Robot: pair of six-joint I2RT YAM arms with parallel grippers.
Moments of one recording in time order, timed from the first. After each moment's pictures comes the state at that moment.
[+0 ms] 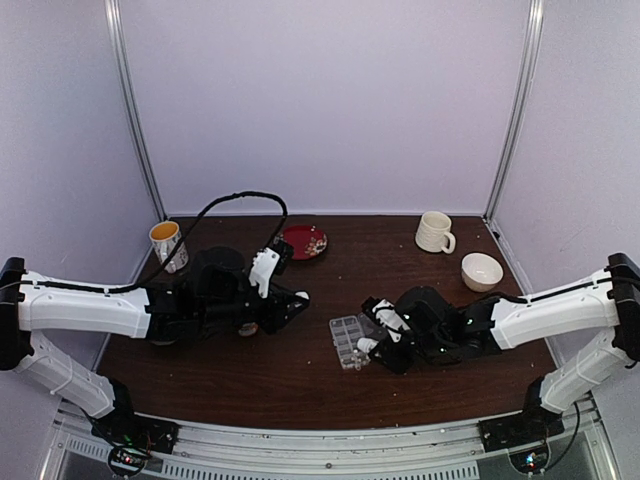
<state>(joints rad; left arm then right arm) -1.01 1.34 0.77 0.15 -0.05 -0.27 1.02 1.42 0.66 -0.09 0.07 0.24</state>
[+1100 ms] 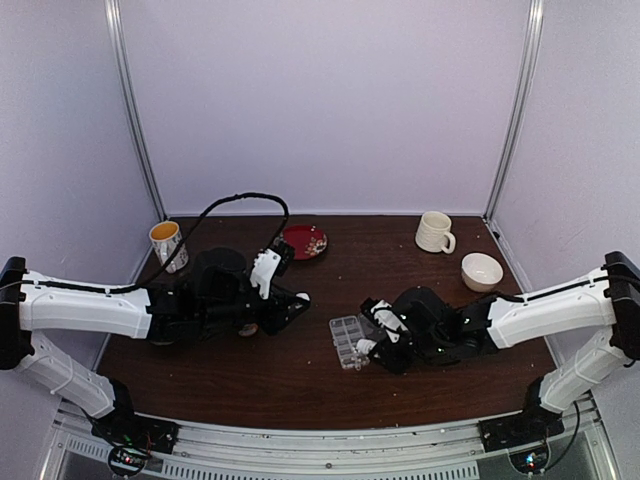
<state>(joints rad) -1.02 1.35 0.77 0.15 -0.05 -0.27 1.02 1.44 0.68 -0.11 0.07 0.26</state>
